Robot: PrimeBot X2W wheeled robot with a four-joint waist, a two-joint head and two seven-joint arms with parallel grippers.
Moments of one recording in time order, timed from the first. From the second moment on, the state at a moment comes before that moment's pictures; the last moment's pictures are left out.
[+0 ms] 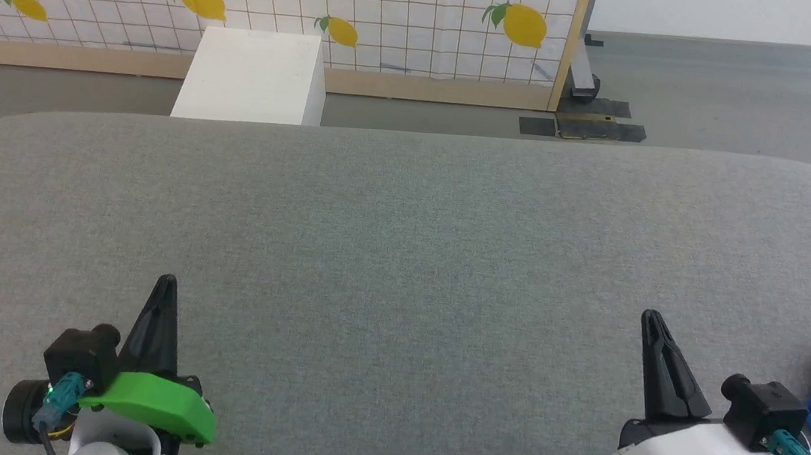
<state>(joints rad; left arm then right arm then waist) -0.06 0.09 0.04 0.21 -0.19 -0.07 -0.25 -0.06 -0.05 0.04 0.22 0.22 0.13 -0.25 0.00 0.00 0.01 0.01</state>
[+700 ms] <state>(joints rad) -0.06 0.09 0.04 0.18 -0.17 -0.07 -0.21 -0.06 -0.05 0.03 0.18 0.19 0.13 -0.21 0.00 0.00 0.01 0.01</state>
